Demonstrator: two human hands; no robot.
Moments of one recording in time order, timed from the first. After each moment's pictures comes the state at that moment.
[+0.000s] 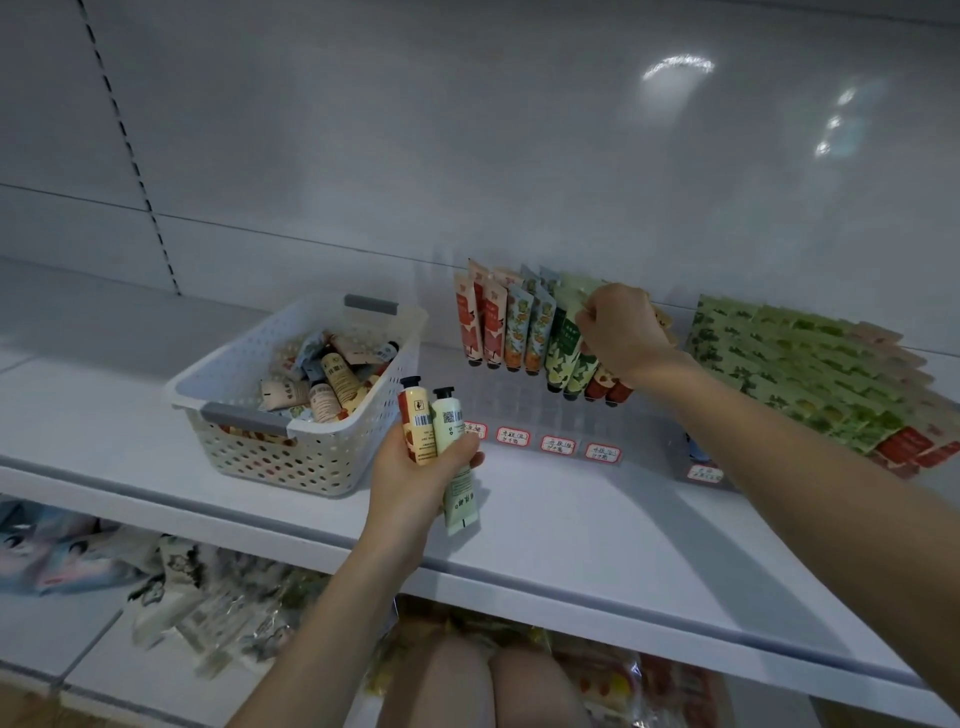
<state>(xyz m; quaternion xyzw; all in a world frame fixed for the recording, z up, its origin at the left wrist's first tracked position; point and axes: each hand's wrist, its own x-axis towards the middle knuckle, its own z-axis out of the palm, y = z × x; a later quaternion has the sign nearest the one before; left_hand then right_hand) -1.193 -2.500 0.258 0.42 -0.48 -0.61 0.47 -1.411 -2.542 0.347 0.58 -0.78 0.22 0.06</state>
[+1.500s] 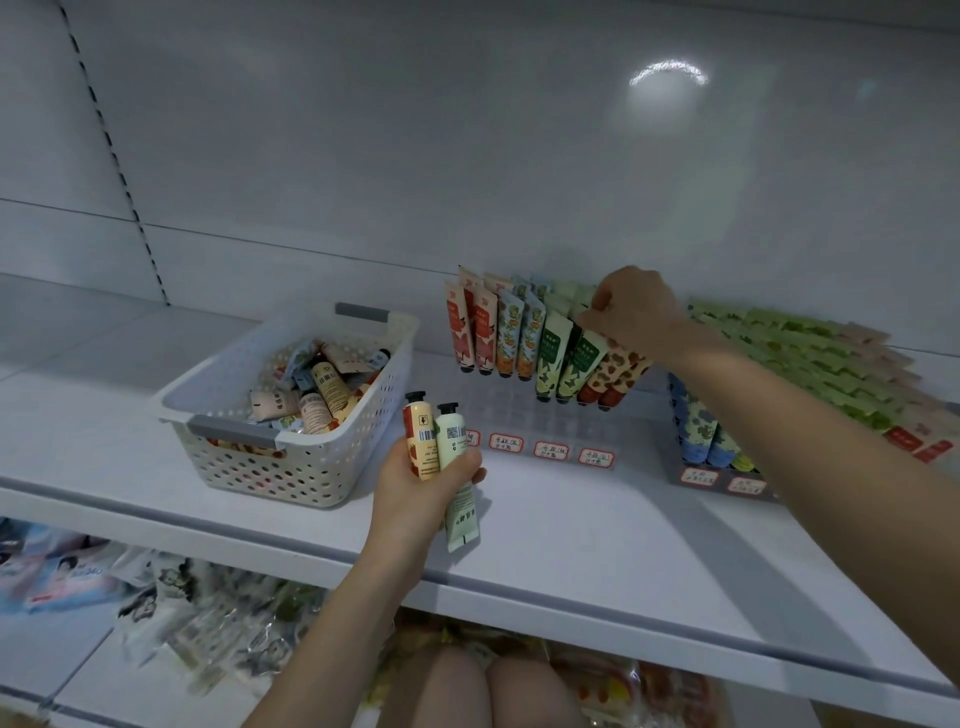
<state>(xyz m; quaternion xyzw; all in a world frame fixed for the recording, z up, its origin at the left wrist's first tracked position) -1.200 -2.500 0.251 0.42 -0.49 -0.62 0.45 -1.420 -2.530 0.379 0.56 -0.81 0.18 0.00</state>
